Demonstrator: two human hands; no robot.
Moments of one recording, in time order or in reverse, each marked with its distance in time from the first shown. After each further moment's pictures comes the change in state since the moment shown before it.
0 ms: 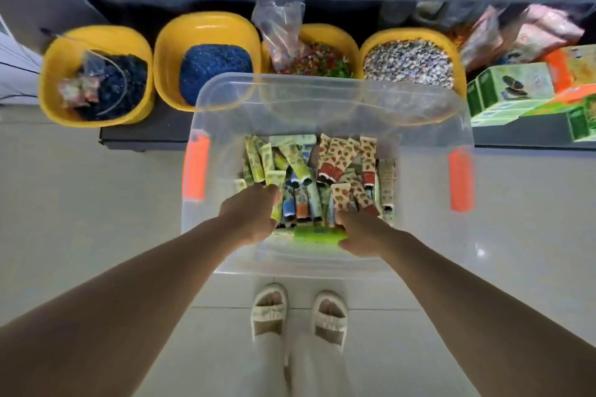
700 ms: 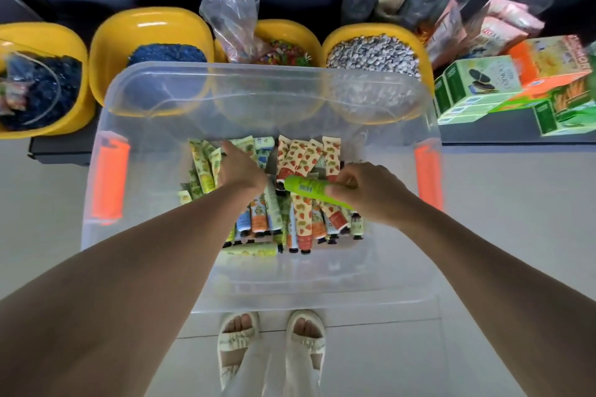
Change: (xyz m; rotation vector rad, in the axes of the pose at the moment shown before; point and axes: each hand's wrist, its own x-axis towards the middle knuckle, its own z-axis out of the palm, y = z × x) left_hand 0.116 0.055 0.016 -0.635 0.347 -0.408; right_hand -0.010 0.059 -0.053 0.339 0.470 0.003
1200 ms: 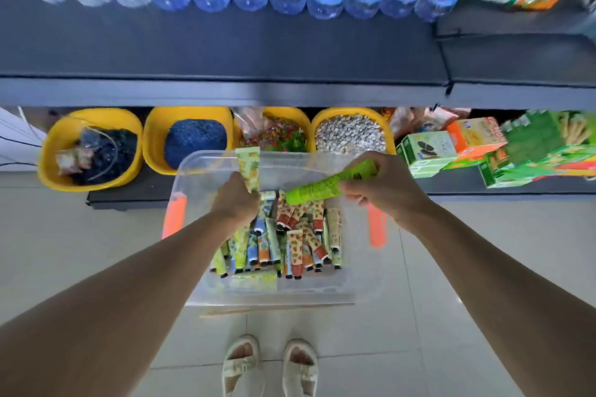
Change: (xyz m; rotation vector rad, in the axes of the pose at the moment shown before) left_hand -0.100 0.044 -0.127 -0.018 -0.024 0.255; right_hand -0.091 -0.068 -0.140 0.605 0.239 -0.028
